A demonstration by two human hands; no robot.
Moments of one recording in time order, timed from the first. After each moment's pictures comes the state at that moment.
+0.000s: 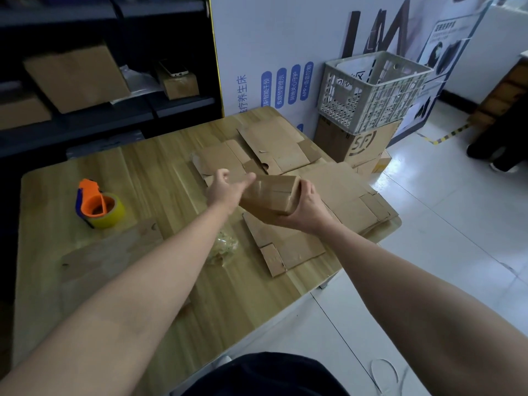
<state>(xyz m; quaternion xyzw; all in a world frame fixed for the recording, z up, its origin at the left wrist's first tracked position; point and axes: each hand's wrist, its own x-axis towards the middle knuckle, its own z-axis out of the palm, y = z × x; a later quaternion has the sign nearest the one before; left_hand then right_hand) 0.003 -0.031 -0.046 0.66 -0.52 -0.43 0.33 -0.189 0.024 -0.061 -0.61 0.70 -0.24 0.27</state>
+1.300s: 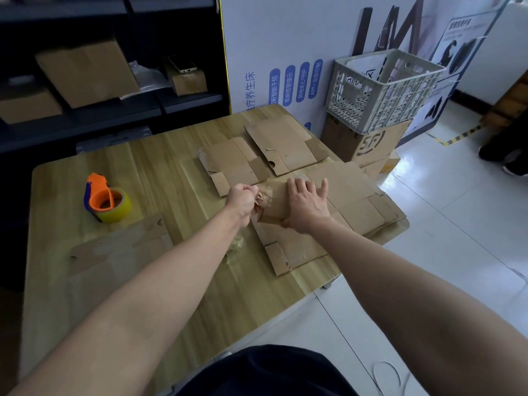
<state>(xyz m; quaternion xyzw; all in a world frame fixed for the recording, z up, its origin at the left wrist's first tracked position) -0.022 -0.024 -0.061 0.59 -0.33 -0.61 0.42 -0.165 0.014 -0.060 -0.72 0.70 -0.01 0.02</state>
